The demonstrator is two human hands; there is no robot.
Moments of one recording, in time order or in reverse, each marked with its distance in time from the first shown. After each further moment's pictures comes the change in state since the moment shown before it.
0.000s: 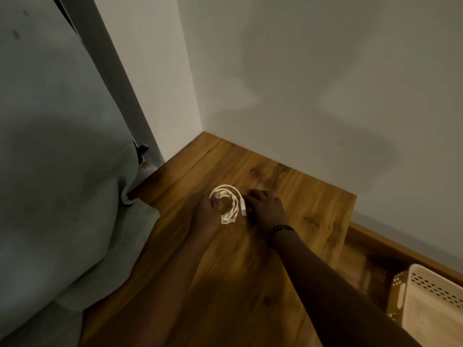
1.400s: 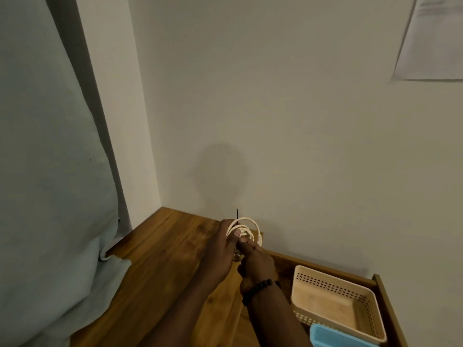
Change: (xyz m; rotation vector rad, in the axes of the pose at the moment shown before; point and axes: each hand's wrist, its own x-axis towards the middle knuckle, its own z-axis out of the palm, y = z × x) left_hand -0.278 0.135 -0.014 -0.074 -0.282 0.643; right_hand -0.295 -0.111 -0.225 1.825 0.649 0.803
